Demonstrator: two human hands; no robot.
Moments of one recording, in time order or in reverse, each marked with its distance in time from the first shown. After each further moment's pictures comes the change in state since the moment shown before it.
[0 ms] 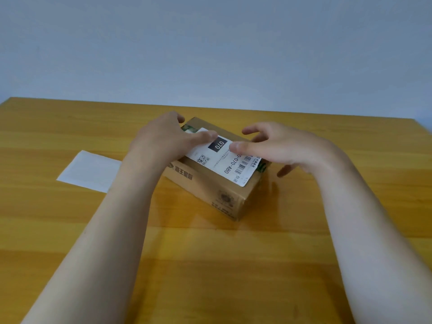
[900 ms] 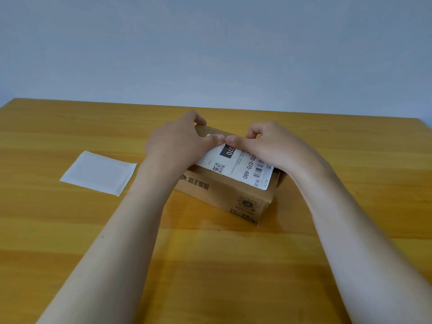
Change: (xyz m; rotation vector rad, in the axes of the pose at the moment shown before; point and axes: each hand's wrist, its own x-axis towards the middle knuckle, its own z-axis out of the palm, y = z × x) left_hand 0.002 0.001 0.015 0.112 0.010 0.100; right_hand 0.009 -0.001 0.020 0.032 0.206 -0.089
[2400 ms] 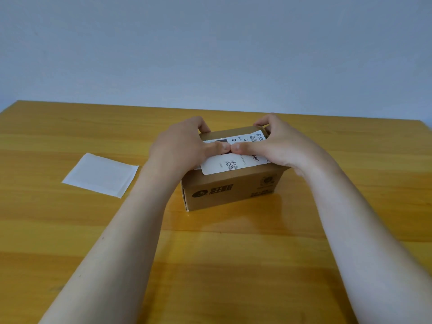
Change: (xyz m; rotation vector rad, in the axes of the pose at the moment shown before) left_hand 0.004 0.003 0.002 0.040 -0.042 0.027; right_hand 0.011 0.006 -0.005 0.092 0.019 0.034
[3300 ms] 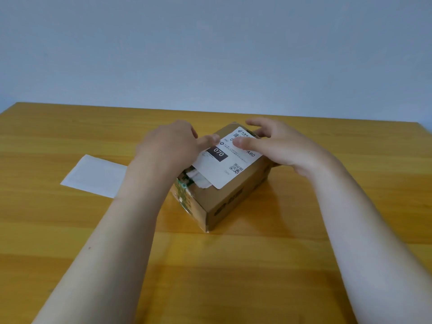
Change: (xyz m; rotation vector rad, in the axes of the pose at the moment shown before) left_hand -0.012 0.001 -0.015 0.039 -0.004 -0.087; right_hand 0.002 0.003 -0.006 0.116 -0.096 -0.084
